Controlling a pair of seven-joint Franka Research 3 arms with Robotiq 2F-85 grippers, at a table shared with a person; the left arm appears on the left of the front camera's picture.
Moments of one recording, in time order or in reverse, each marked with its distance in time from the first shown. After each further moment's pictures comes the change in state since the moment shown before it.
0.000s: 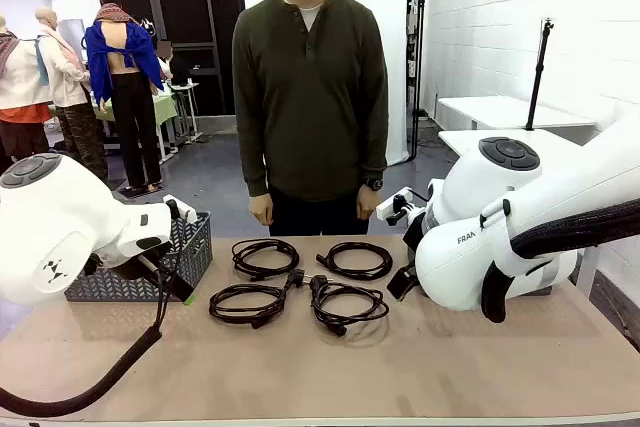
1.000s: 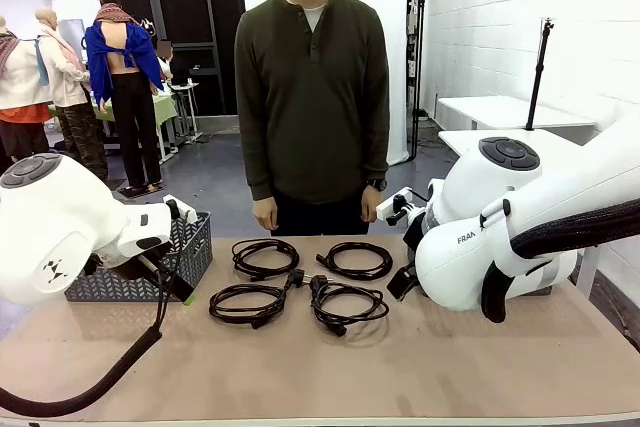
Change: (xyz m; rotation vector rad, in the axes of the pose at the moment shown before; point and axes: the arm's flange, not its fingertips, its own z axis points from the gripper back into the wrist) left arm 0.000 0.000 0.000 0.000 0.000 -0.001; right arm 0.000 0.000 0.000 0.000 0.000 0.000
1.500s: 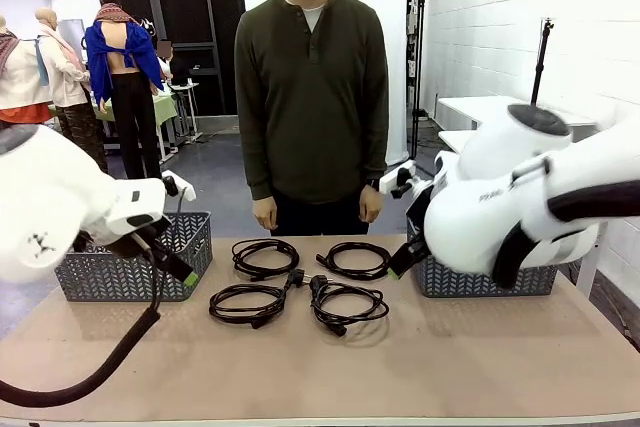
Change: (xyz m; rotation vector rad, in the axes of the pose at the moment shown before) left arm 0.020 -0.004 0.048 -0.043 -0.066 -0.071; right arm 0.014 -0.008 0.053 0.073 -0.077 0.036
